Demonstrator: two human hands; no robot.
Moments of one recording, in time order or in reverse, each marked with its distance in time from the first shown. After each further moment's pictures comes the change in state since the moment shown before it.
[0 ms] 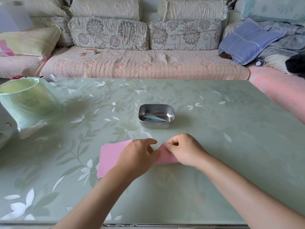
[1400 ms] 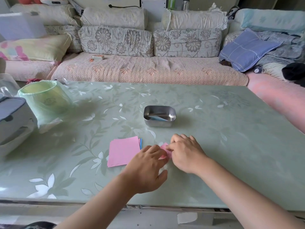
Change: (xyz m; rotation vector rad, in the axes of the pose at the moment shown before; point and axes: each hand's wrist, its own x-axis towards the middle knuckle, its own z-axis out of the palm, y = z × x) left_hand -0.055 0.006 0.001 0.486 -0.047 0.591; right_hand -0.031 -0.001 0.007 -0.574 0.019 -0.356
